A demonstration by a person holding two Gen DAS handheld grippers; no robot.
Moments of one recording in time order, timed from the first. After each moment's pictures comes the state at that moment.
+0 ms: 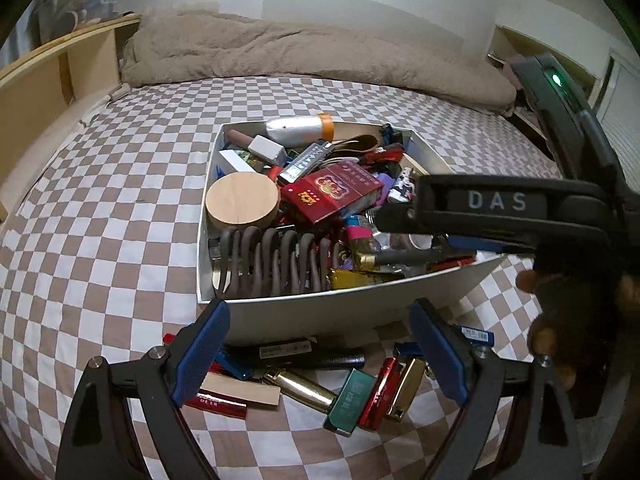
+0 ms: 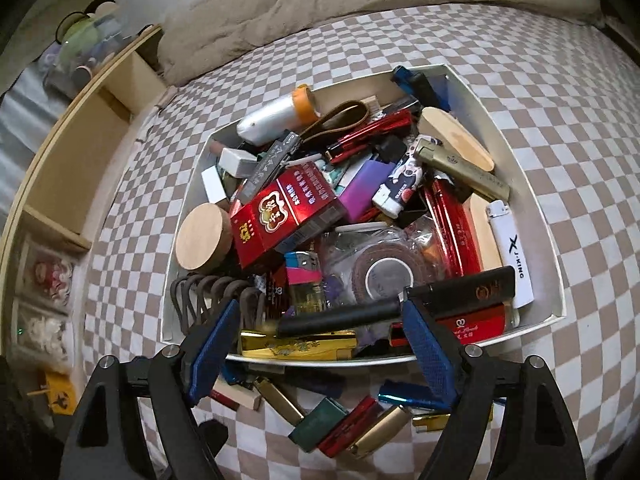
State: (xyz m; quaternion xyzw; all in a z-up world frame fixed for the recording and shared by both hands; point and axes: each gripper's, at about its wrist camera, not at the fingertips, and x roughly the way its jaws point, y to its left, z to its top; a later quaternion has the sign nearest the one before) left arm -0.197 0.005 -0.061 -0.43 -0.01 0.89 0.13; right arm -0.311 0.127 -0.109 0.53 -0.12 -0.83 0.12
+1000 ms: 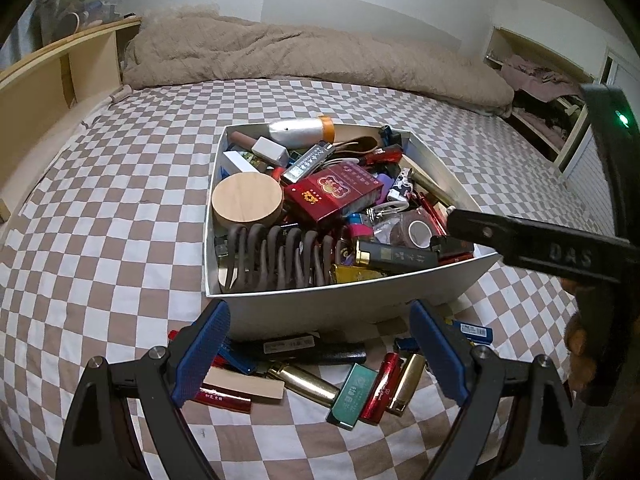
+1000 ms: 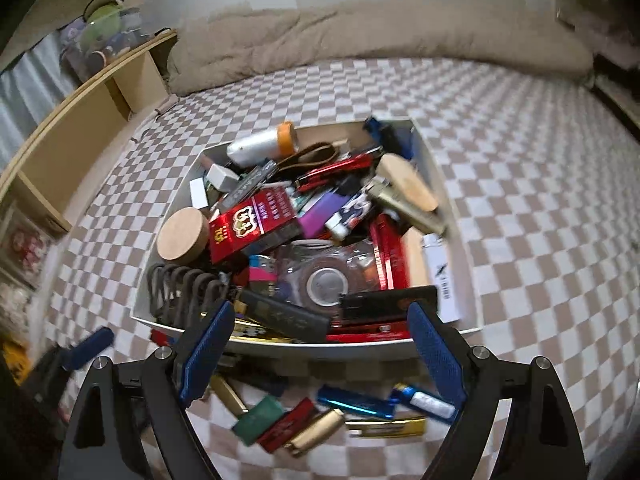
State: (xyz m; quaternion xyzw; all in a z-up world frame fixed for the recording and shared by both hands) left arm -0.191 -0.002 -0.058 -0.43 -0.02 0.90 0.13; right arm -0.274 0.154 -0.085 0.47 -0.04 -0.88 0.09
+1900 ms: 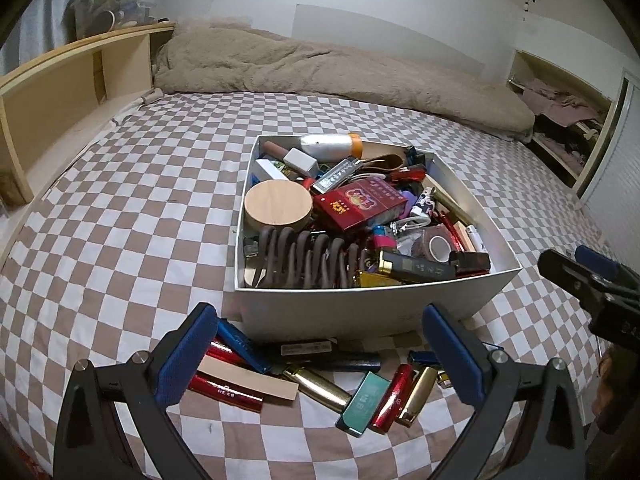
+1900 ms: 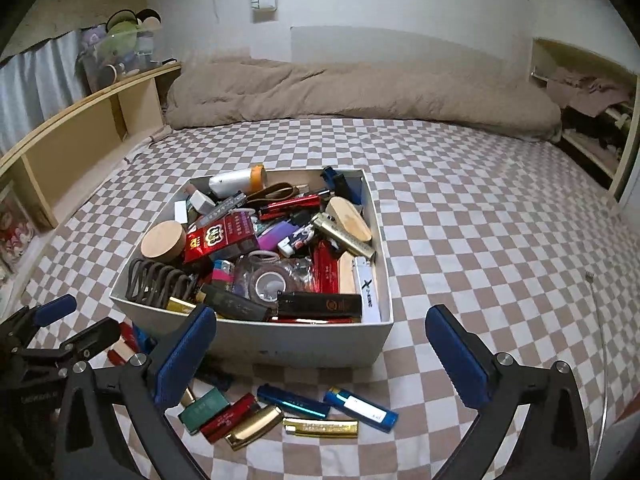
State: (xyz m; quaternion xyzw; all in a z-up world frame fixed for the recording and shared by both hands) left arm -0.178 -0.015 -0.059 -0.40 -0.04 0.91 0.08; right arm -0.222 0.190 -0.072 0.37 0.00 -0.93 0.07
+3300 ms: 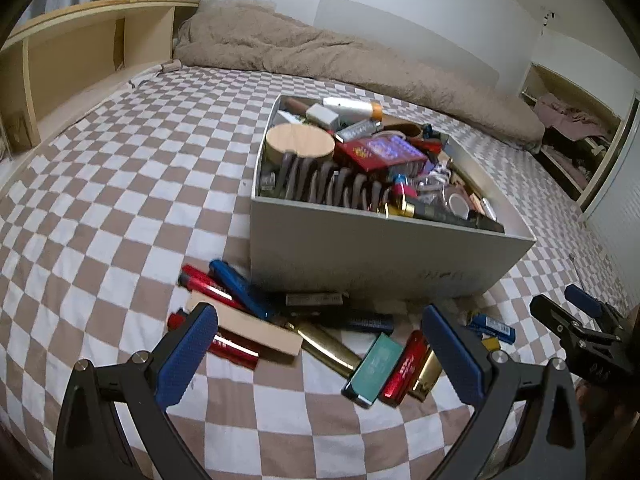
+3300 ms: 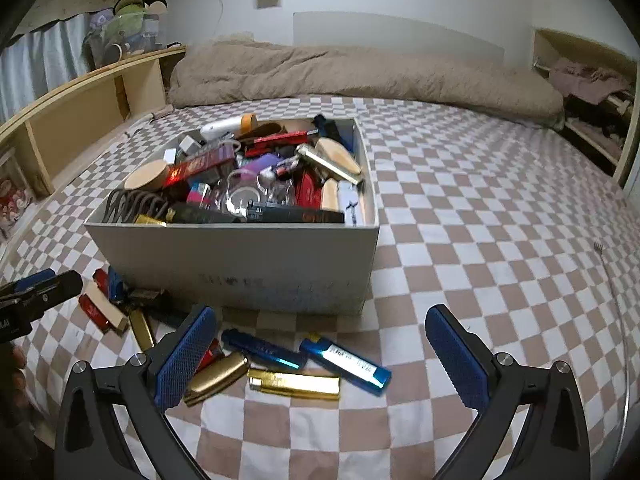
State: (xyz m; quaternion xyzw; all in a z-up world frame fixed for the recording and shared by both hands) left arm -0.145 -0.025 -0.110 -0.40 -0.08 0.91 0.06; right arm -0.190 0.210 -0.144 0.38 0.01 -0.92 0.08
